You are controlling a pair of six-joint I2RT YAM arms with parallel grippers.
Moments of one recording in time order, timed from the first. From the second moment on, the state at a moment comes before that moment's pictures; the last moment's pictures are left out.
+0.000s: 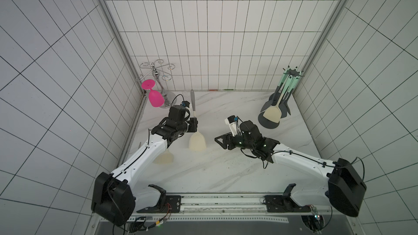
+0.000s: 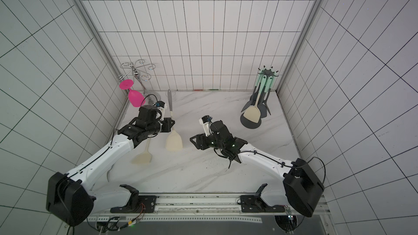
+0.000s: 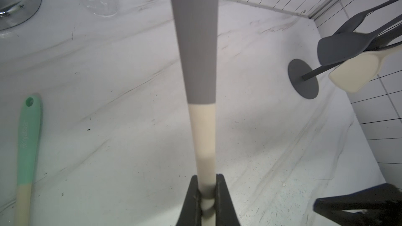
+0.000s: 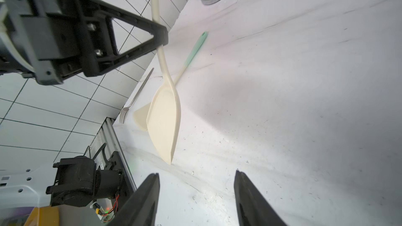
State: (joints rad) left arm -0.38 1.29 1.00 -0.46 0.18 -0.37; right arm 0.80 1.30 0.80 0.00 -0.24 0.50
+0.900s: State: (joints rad) left arm -0.22 1.80 1.12 -0.90 0.19 -0.24; right arm 0.79 1.06 0.69 -0.19 -0.11 0.36
